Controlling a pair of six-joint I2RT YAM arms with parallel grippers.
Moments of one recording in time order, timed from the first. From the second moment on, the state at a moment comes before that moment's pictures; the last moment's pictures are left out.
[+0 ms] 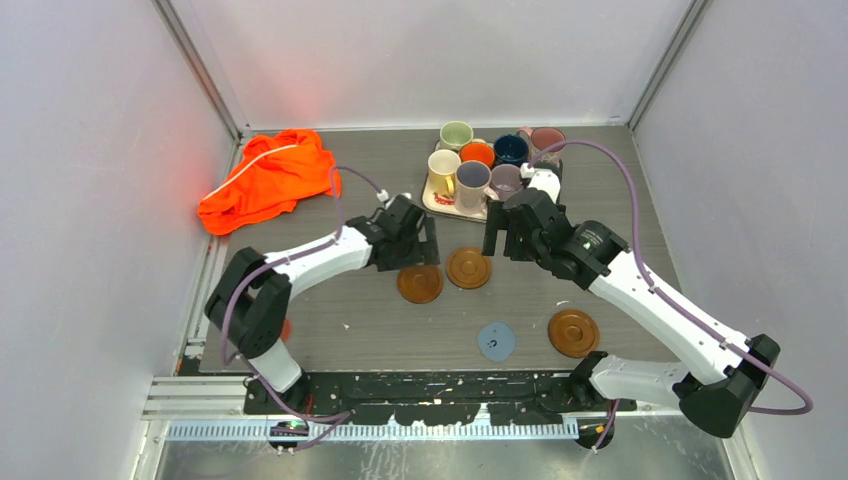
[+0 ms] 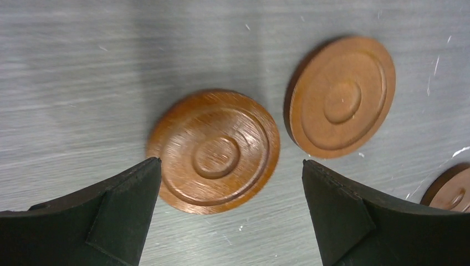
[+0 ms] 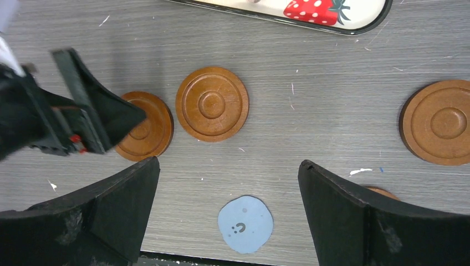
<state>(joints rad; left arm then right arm) -0.69 1.63 1.10 -0.44 -0.09 -0.75 0.74 1.14 1.19 -0.87 0.42 0.63</state>
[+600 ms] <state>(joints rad) -0.87 1.80 1.16 -0.43 -0.11 -0.80 0.74 1.12 1.19 -0.87 0.43 0.66</state>
